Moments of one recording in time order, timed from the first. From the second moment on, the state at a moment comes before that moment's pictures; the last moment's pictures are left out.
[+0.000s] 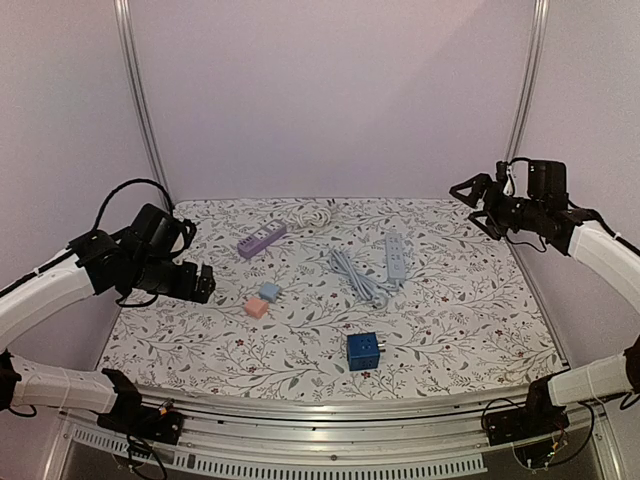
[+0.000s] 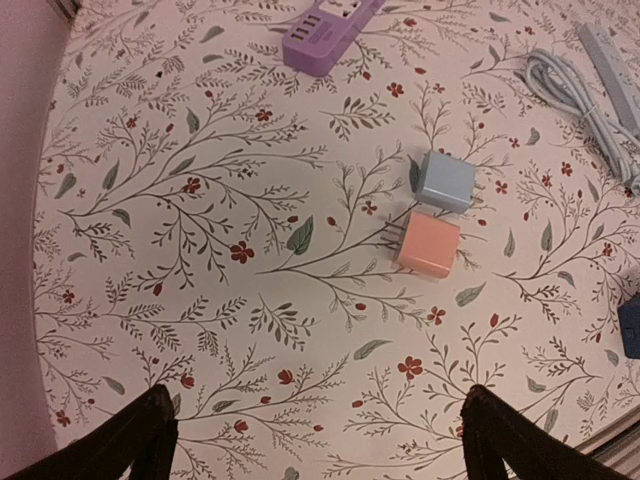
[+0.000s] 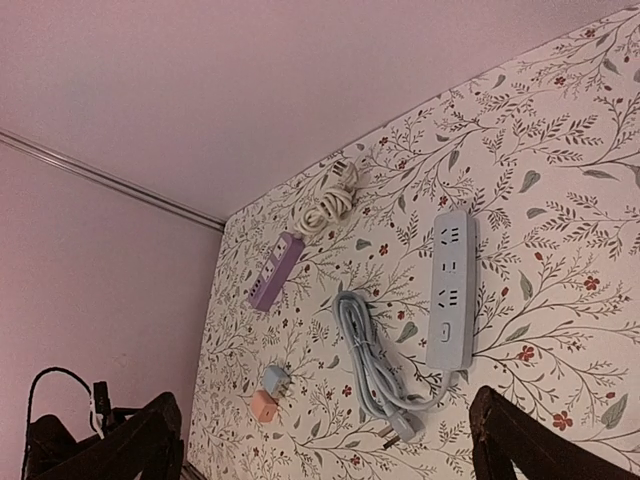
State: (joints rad) left arm -0.62 1.05 0.91 -0.82 -0.27 -0.37; right arm 0.15 1.23 1.02 -0.20 -0.49 0.76
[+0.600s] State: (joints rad) left arm -0.64 1.04 0.91 -0.82 -0.30 -0.37; right arm 0.32 1.61 1.37 -0.55 -0.24 0.62
